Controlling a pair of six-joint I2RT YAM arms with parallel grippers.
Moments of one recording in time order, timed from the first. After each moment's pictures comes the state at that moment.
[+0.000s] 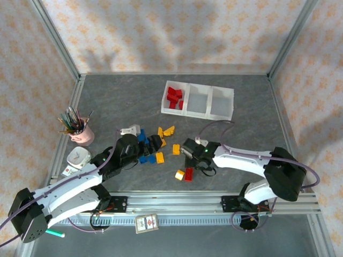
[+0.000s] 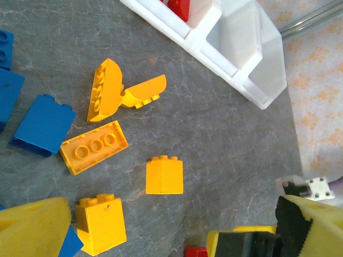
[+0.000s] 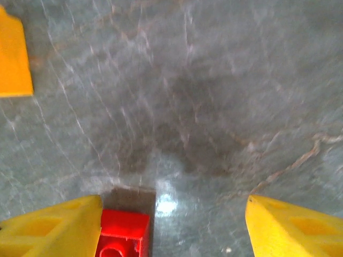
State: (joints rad) left arm -0.72 0.89 0.51 -0.19 -0.11 -1.01; right arm 0.98 1.41 0.78 -0.70 0.17 1.04
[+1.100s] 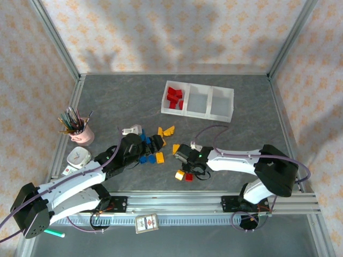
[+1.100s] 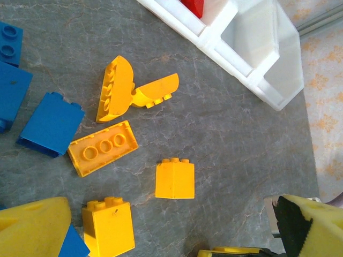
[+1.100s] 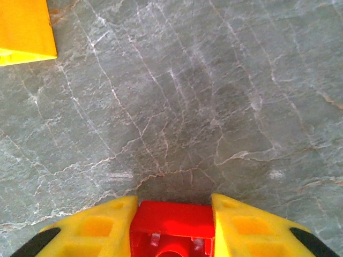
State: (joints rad) left arm -0.73 0.95 0.52 -0.18 -0.14 -1.02; right arm 1.04 1.49 0.76 -0.58 0.14 1.16
